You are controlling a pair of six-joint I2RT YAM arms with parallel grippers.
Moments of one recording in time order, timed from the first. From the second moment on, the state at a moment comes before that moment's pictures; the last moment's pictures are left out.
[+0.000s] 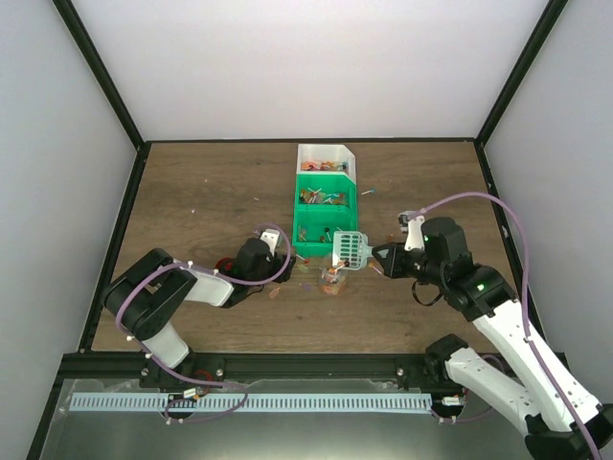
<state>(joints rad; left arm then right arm) -0.68 1.65 0.47 0.55 -0.01 -0.42 0.48 0.73 0.85 -0.74 -0.25 0.50</state>
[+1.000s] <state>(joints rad) -0.68 1.65 0.47 0.55 -0.02 -0.41 0.63 0.84 0.99 -0.81 -0.02 0.53</state>
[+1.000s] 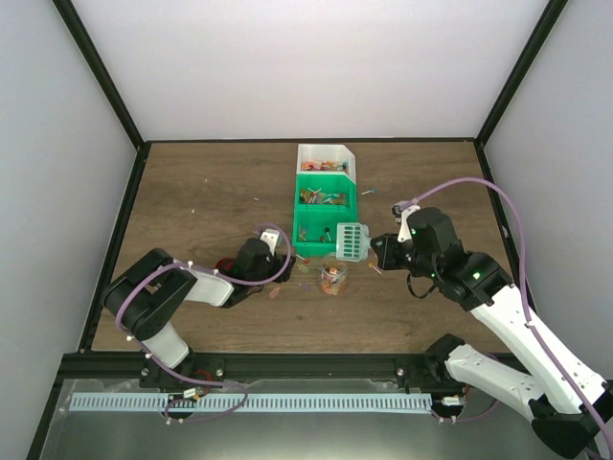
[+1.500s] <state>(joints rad) -0.68 1.44 0.41 0.47 -0.05 -0.42 0.63 0.80 1.01 -0.72 0.05 0.60</state>
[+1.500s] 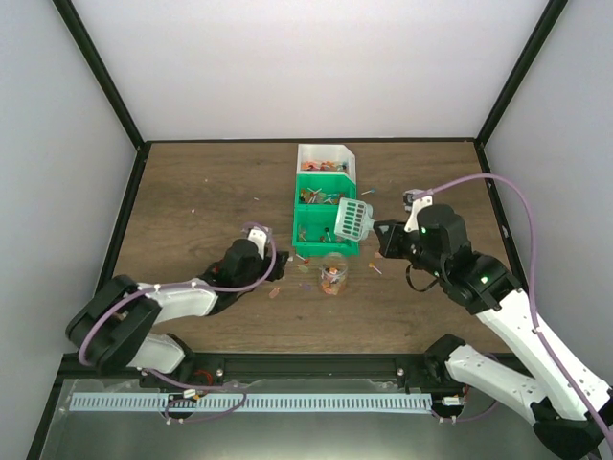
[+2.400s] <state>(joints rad) -0.58 1.77 0.93 0.10 -0.13 -0.41 0.20 1.55 1.38 -0.27 -0.52 0.60</state>
